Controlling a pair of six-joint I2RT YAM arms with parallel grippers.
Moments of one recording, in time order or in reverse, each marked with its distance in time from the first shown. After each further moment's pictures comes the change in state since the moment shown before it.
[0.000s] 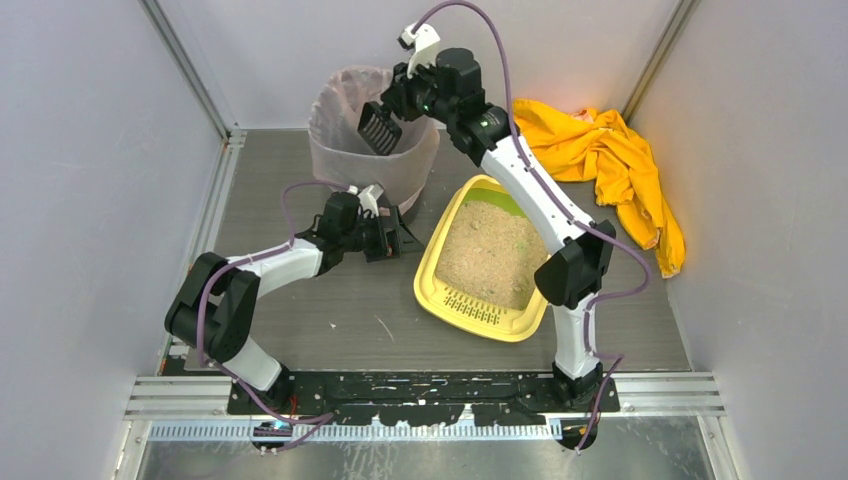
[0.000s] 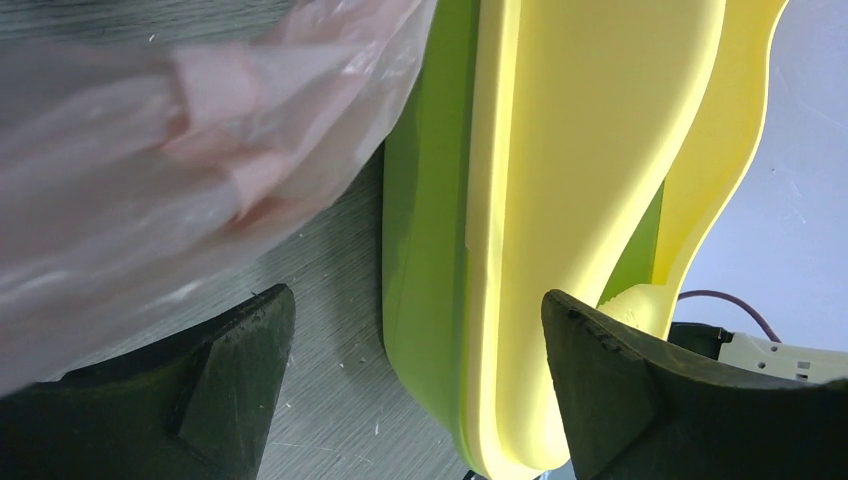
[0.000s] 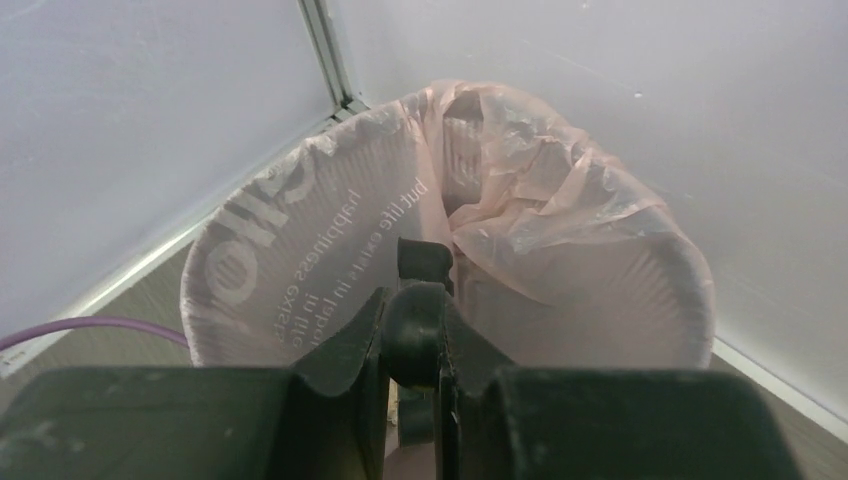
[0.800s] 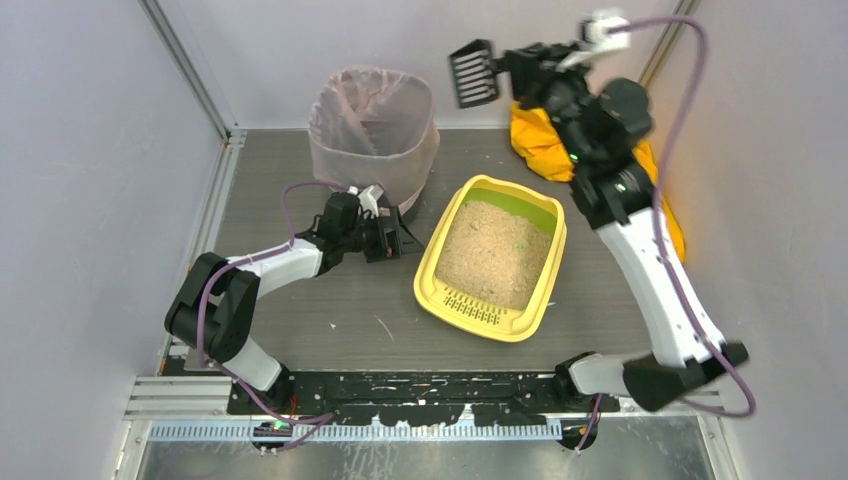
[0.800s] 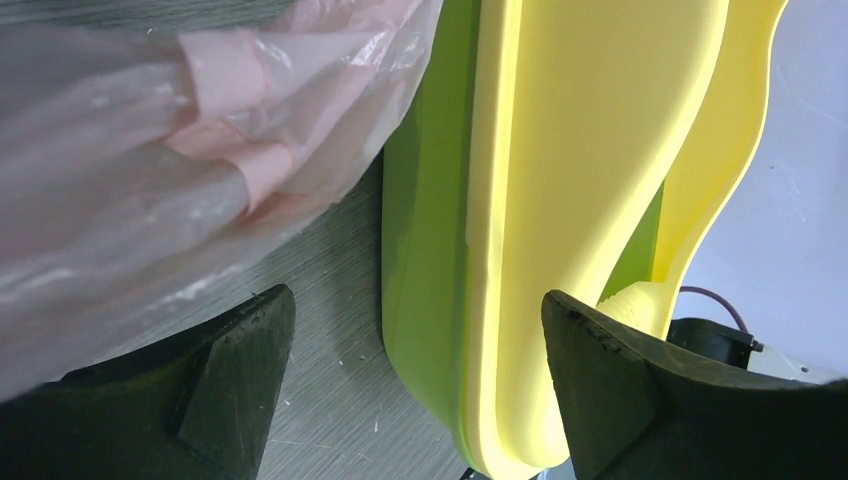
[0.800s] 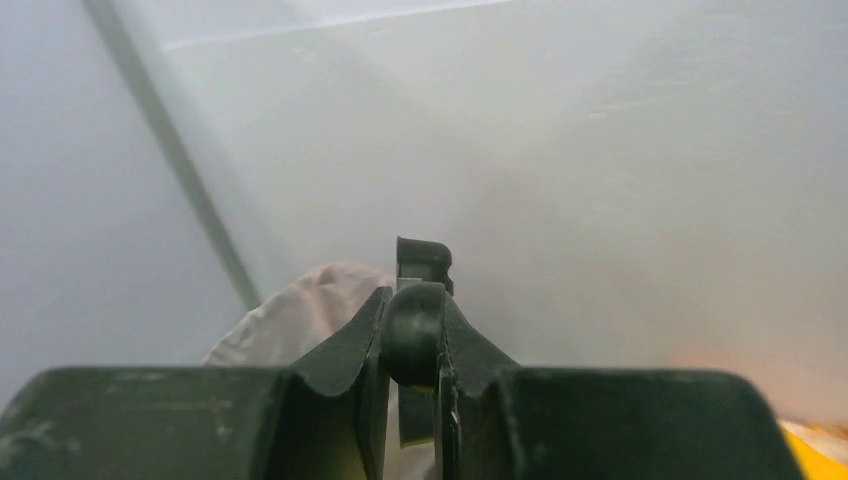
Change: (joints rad) left arm 0.000 0.000 0.000 -0.006 0.004 0.001; right arm -0.133 -0.634 -0.475 0.231 0.177 0.088
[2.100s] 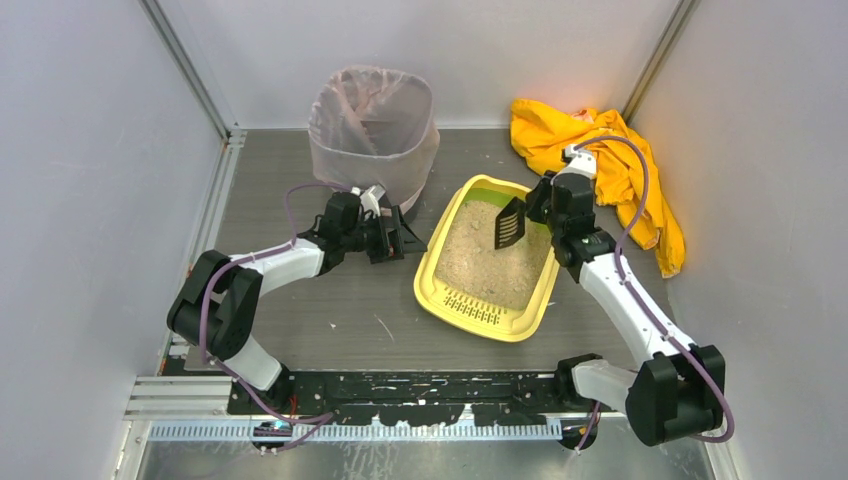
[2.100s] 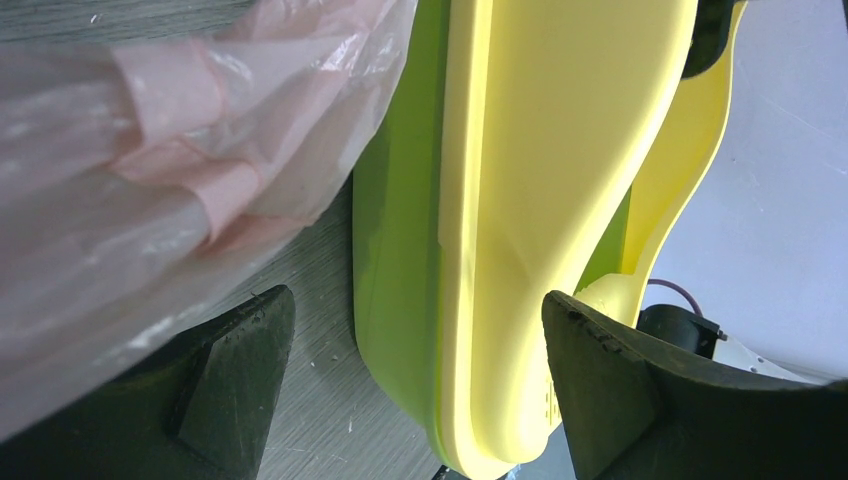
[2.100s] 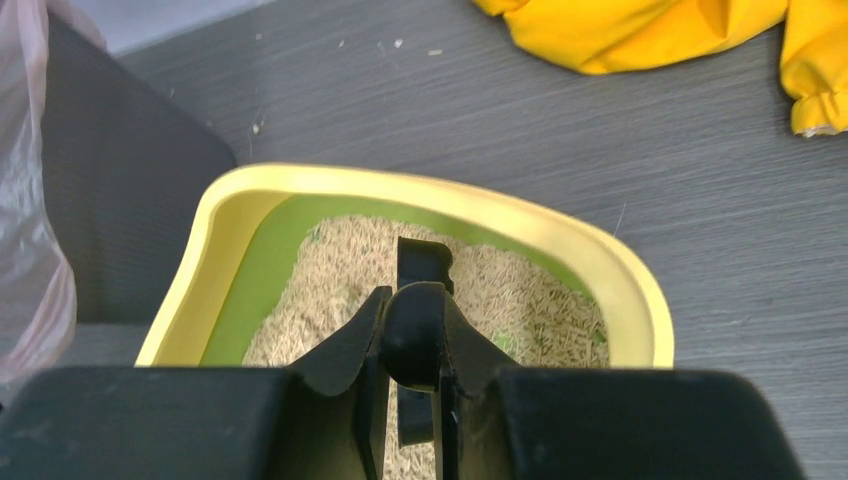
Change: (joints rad) left arm 0.000 0.016 0.000 0.035 0.050 -0.050; right arm -0.203 -0.251 -0.905 -0.042 0.216 0.225
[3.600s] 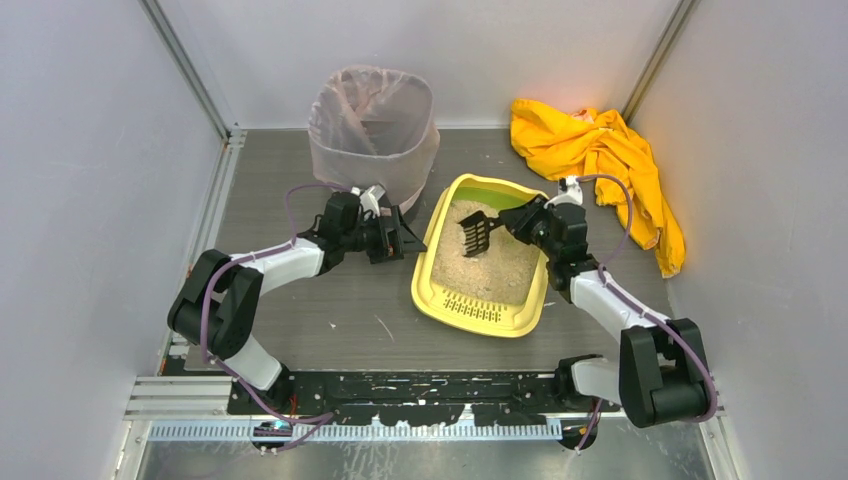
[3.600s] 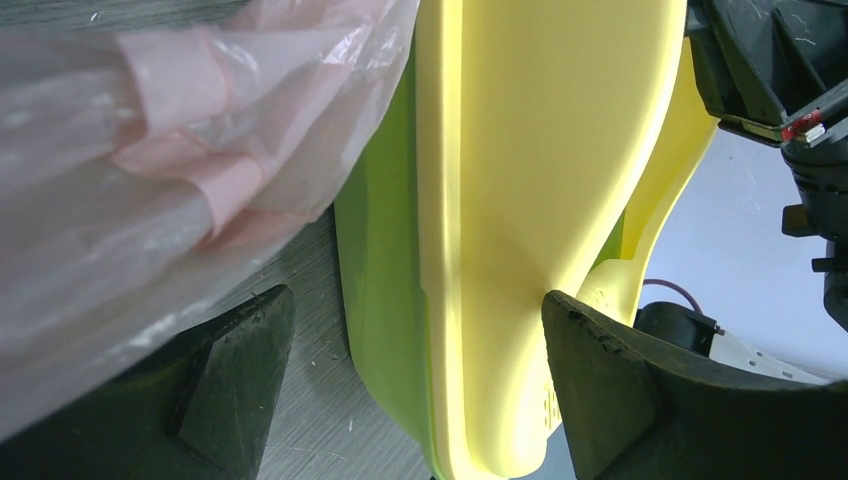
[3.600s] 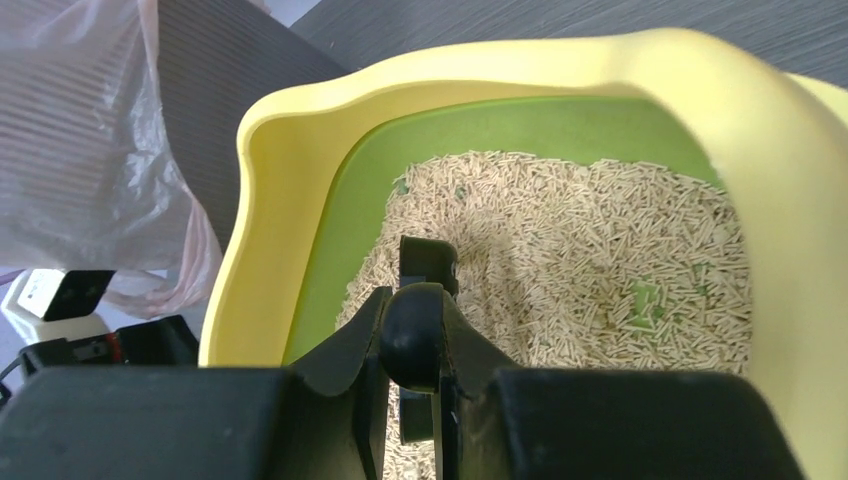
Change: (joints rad) left arm 0.000 0.005 0.000 0.003 0.010 -0.001; right arm -0.066 0.093 -0.307 0.512 -0.345 0.332
